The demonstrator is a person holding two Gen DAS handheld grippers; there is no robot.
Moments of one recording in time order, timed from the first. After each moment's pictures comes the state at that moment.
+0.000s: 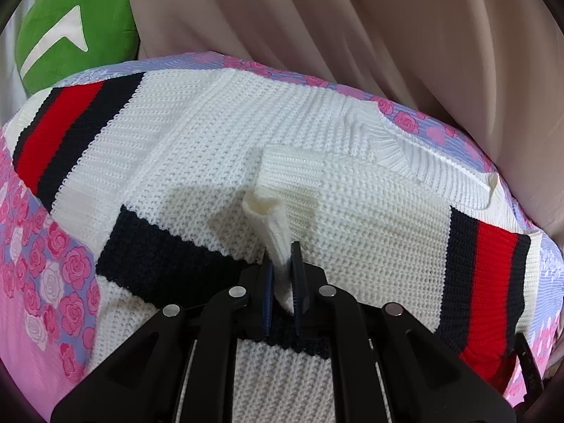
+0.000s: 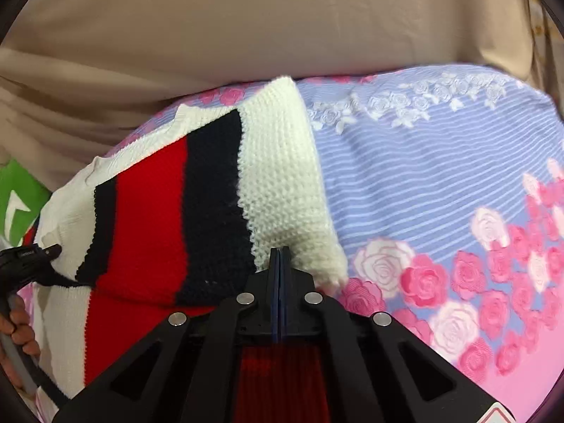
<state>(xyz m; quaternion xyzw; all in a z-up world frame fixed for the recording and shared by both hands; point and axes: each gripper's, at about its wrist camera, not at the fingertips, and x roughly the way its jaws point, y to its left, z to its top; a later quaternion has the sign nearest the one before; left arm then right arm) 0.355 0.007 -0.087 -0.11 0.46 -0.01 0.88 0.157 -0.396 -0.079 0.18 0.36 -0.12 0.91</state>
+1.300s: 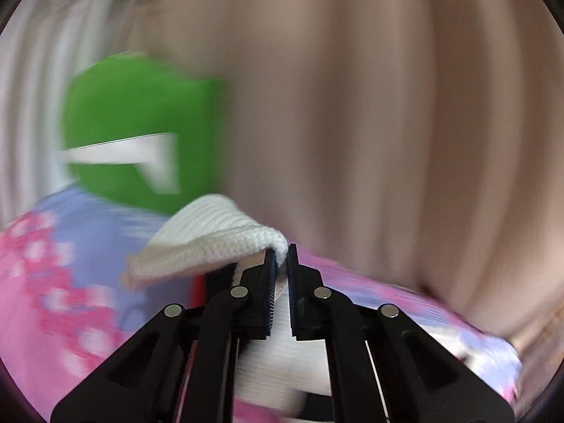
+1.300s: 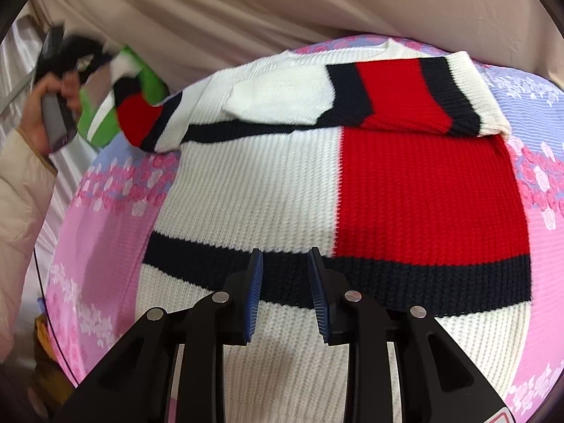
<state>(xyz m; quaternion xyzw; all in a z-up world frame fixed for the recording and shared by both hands) 0.372 0.175 0.085 -0.18 0.29 -0.04 0.94 0.052 -0.161 -0.048 0.15 0.43 0.02 0.89</state>
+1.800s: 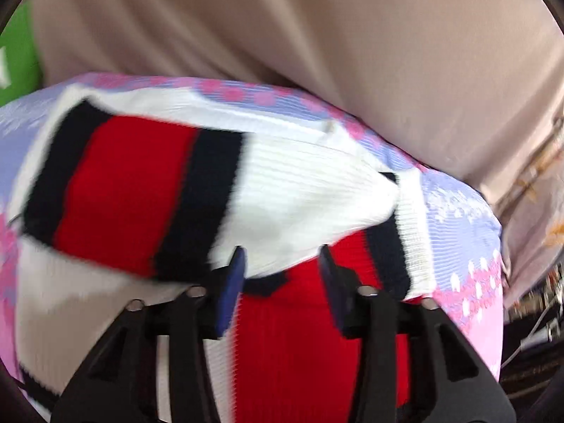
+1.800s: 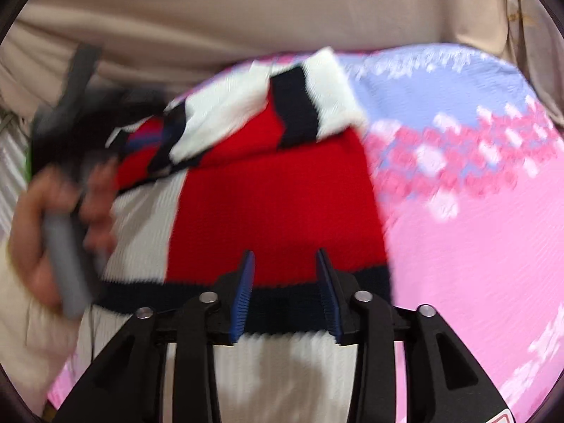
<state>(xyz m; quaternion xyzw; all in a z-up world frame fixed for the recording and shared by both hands) 0.302 -0.100 -0.041 -0.10 0.45 -0.17 0.87 0.021 -0.298 -0.056 0.19 0.39 -0.09 0.90</state>
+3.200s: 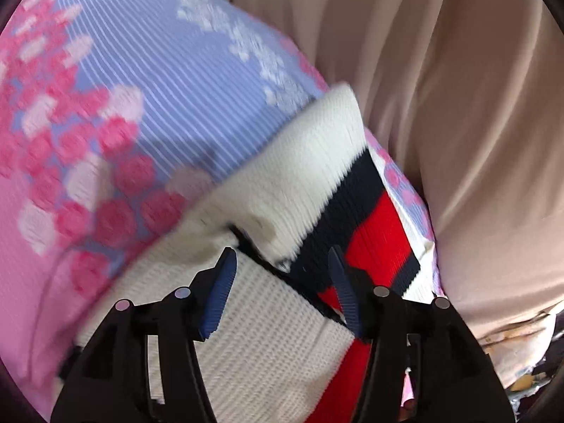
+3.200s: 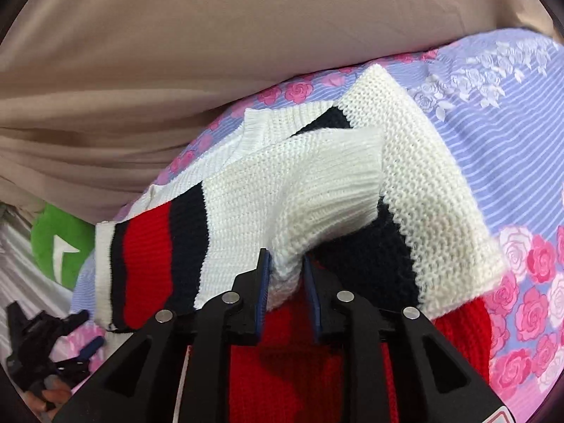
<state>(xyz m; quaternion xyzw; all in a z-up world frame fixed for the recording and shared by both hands) 0.313 0.089 -0.069 -0.37 0.48 -0.03 0.80 0.214 -0.335 -0.073 0.31 0.35 -0.04 0.88</state>
